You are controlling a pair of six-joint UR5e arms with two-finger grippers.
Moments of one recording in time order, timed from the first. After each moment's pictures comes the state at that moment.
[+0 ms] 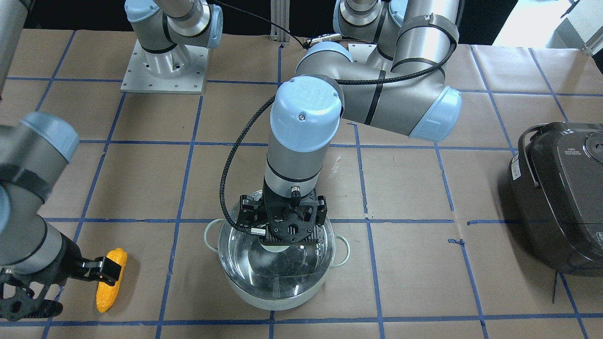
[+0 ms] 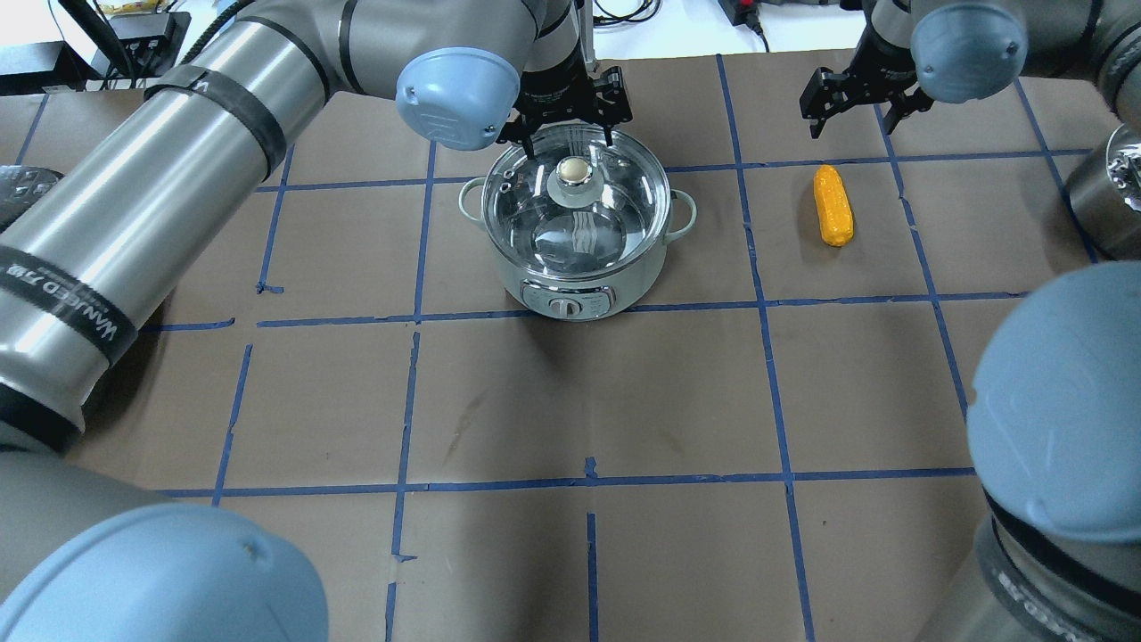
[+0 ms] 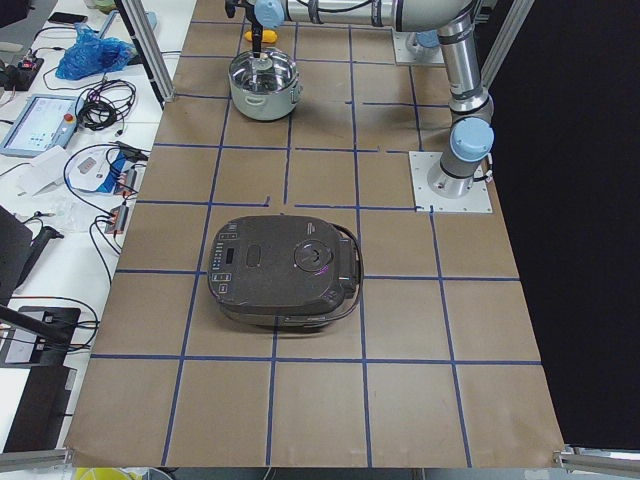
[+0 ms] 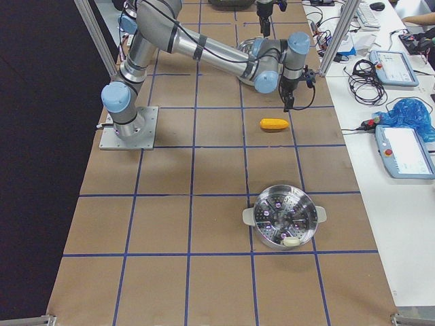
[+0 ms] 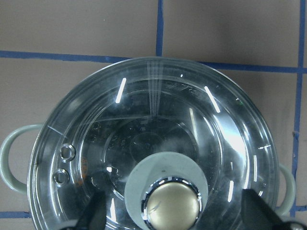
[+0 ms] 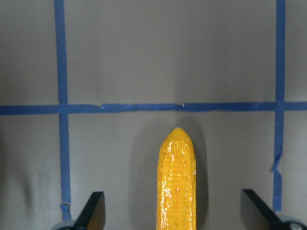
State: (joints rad) left arm -1.88 -2.11 -1.23 -1.23 1.51 -0.37; right arm 1.42 -0.95 1.35 -2.06 -1.58 -0.16
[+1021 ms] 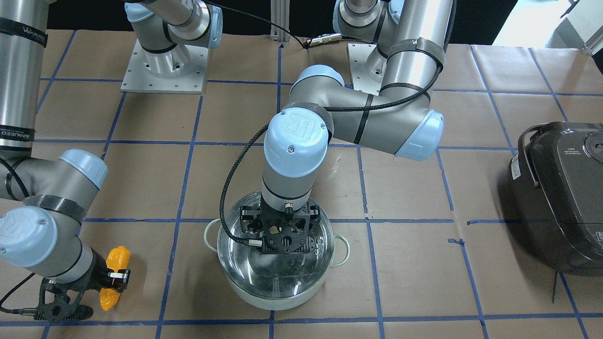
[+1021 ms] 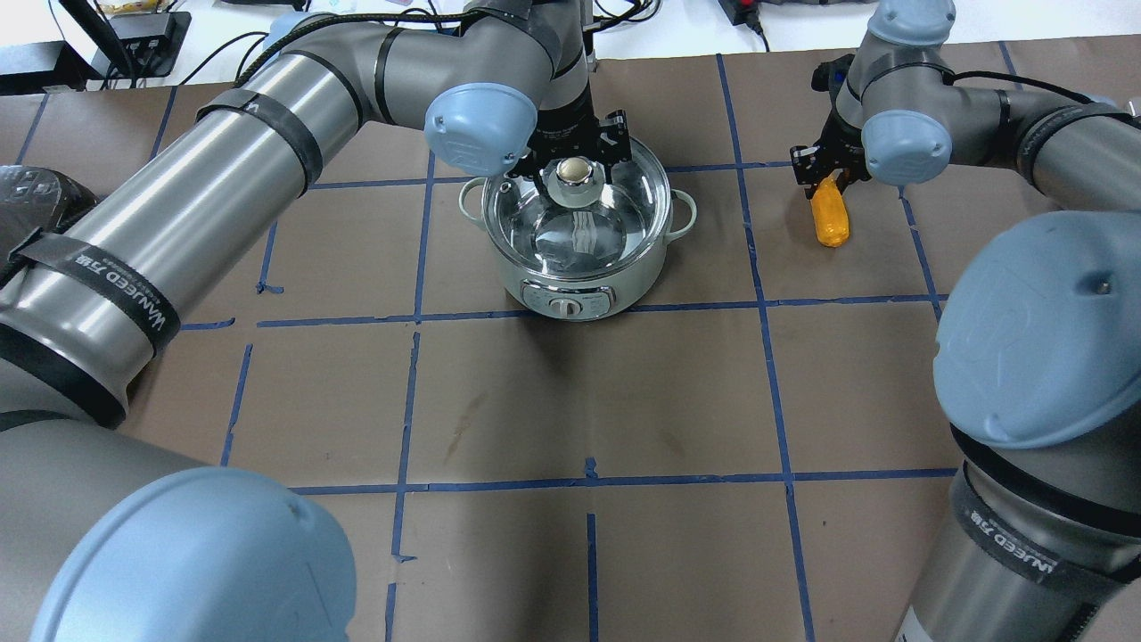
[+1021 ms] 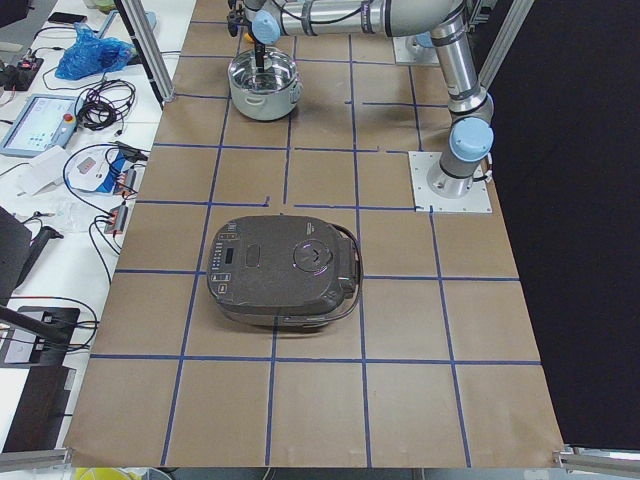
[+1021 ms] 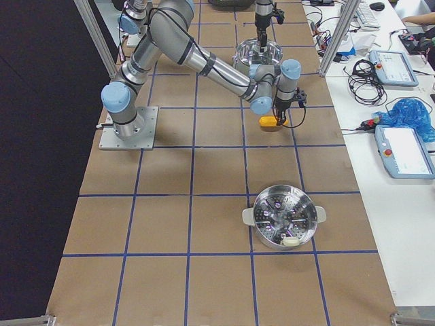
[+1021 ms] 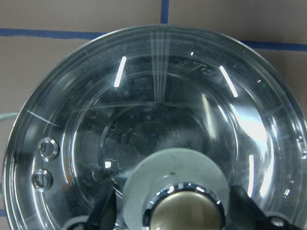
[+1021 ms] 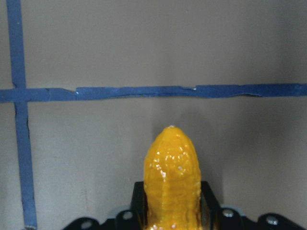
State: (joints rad) left arm -1.89 -2.14 -1.26 -1.22 1.51 -0.37; right arm 1.41 -0.92 1.45 -2.19 -1.59 -0.15
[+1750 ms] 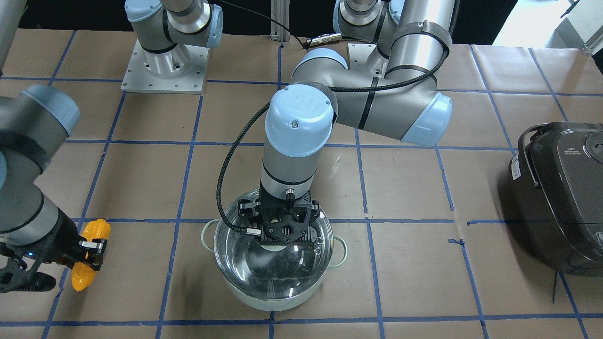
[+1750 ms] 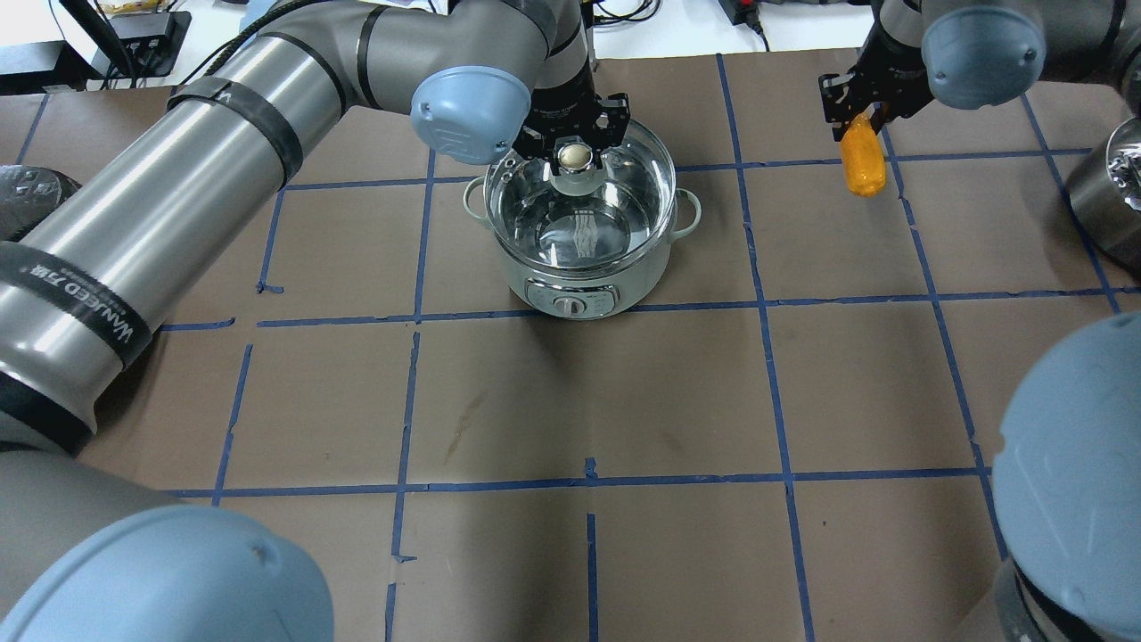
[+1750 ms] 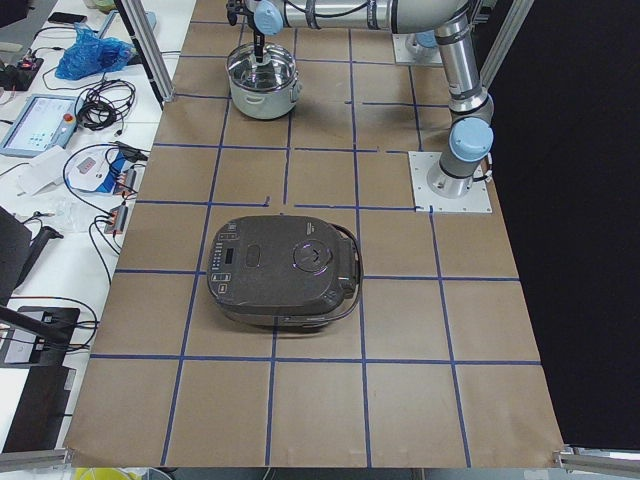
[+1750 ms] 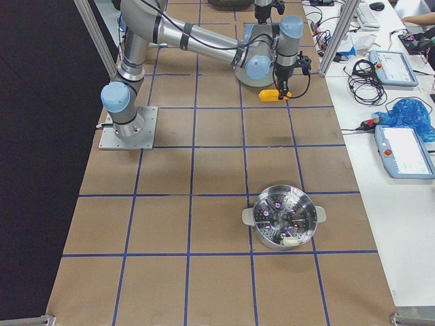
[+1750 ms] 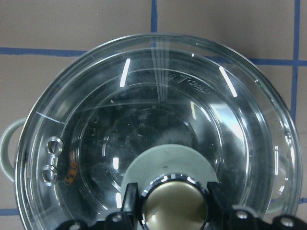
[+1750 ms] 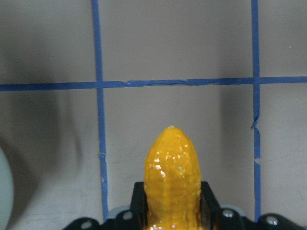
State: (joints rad) left arm -1.89 -2.08 -1.25 -1.22 1.50 -0.36; right arm 1.47 -1.15 1.36 -1.90 -1.58 -0.09
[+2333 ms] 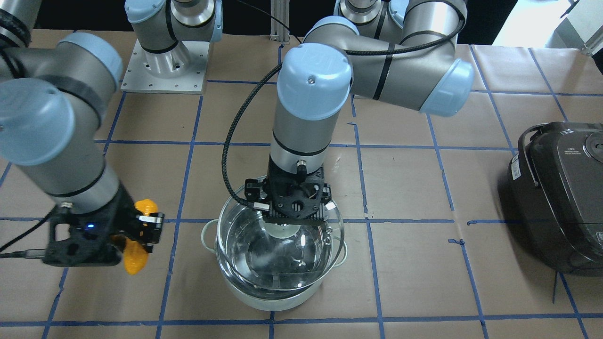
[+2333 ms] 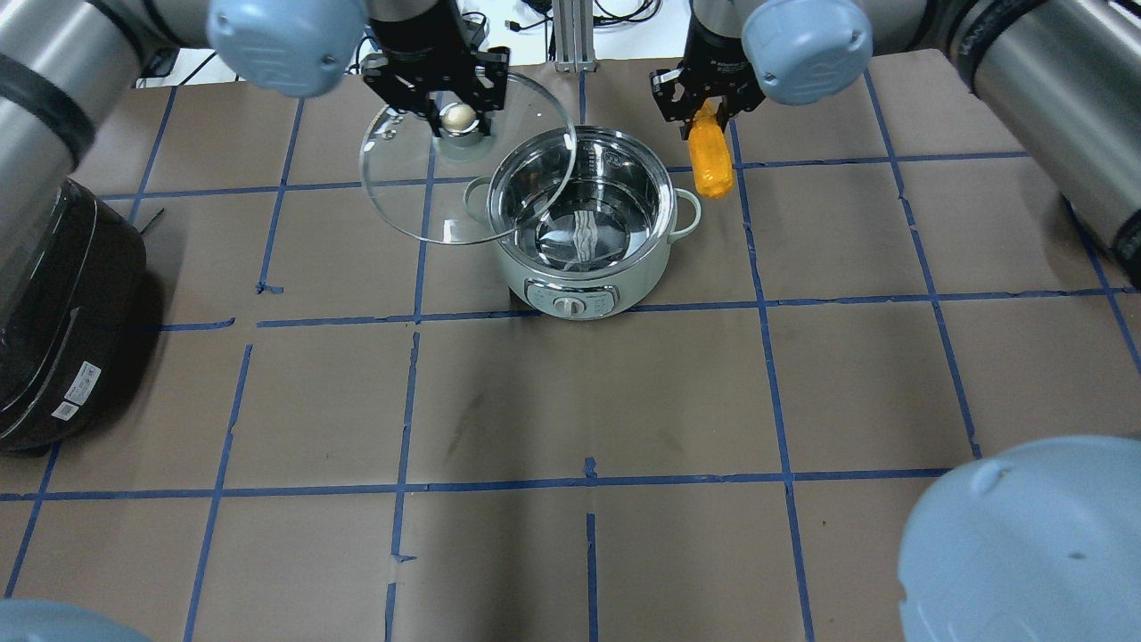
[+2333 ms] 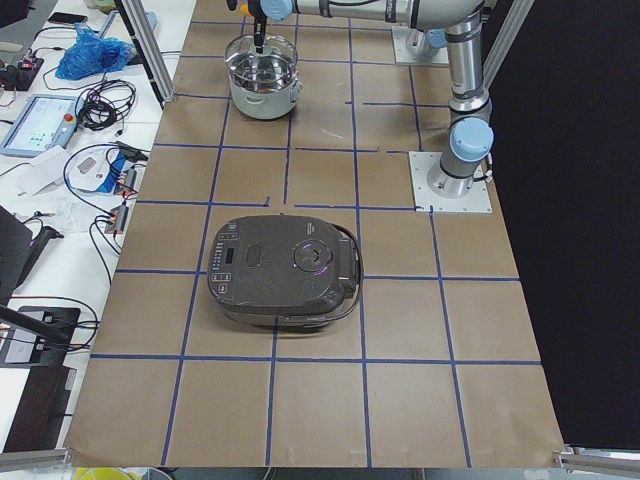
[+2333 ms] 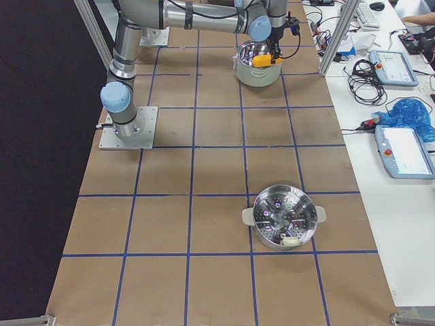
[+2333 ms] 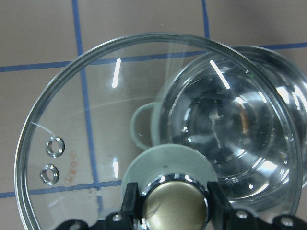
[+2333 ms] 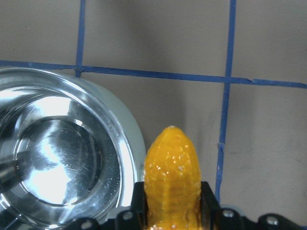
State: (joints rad) left arm -1.68 -1.90 -1.27 -1.44 1.53 -0.03; right arm 1.74 -1.11 1.30 -1.89 -1.58 0.07
